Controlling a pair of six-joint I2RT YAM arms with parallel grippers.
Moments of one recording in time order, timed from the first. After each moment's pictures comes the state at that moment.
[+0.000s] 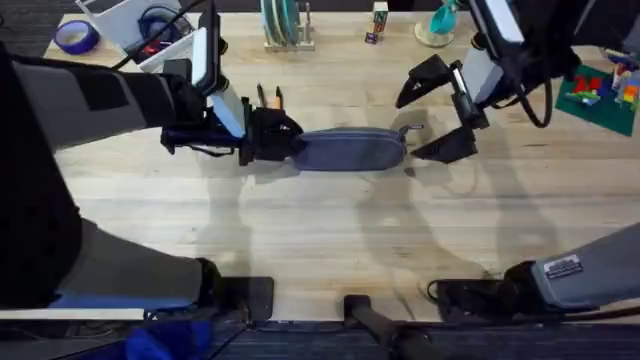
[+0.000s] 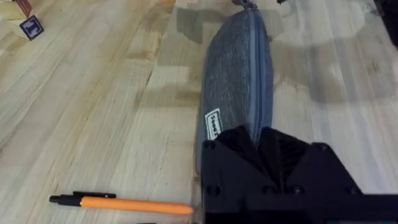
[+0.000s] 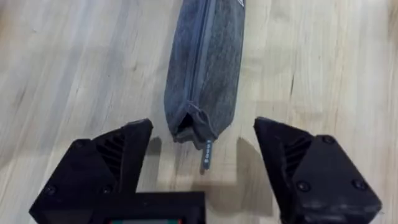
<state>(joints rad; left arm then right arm) 0.11 1.65 0.80 -0.61 1.18 1.41 0.01 1.77 1.27 -1.13 -0.80 -1.79</state>
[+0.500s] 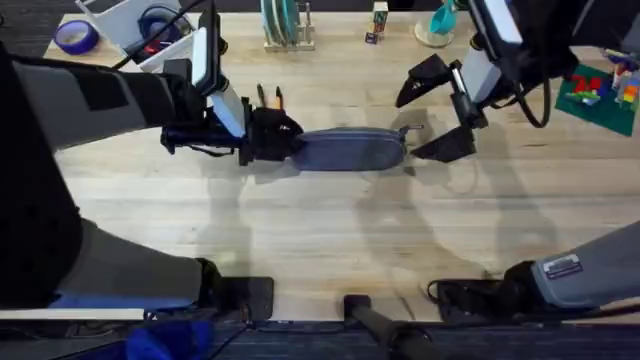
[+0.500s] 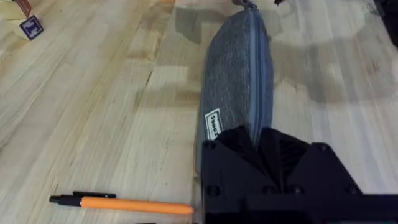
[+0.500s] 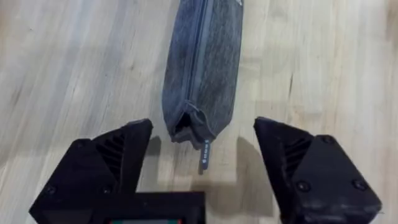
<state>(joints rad) 0.11 1.65 0.80 -0.61 1.18 1.41 0.01 1.78 1.27 -1.12 -0.80 -1.79</state>
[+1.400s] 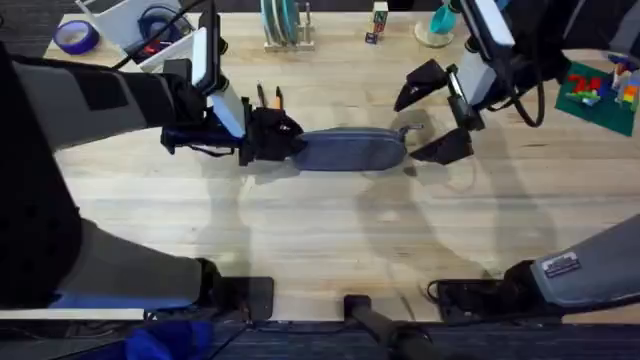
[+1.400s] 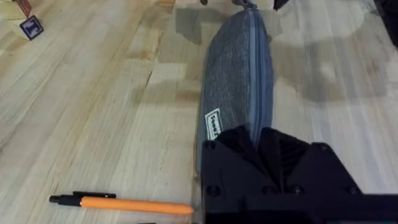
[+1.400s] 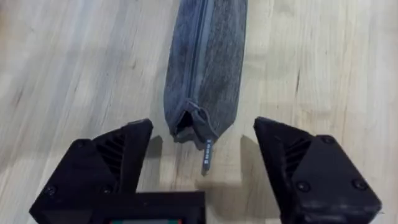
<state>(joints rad) 0.11 1.65 0.80 -0.61 1.18 1.41 0.01 1.81 1.27 -1.12 -0.80 -1.79</state>
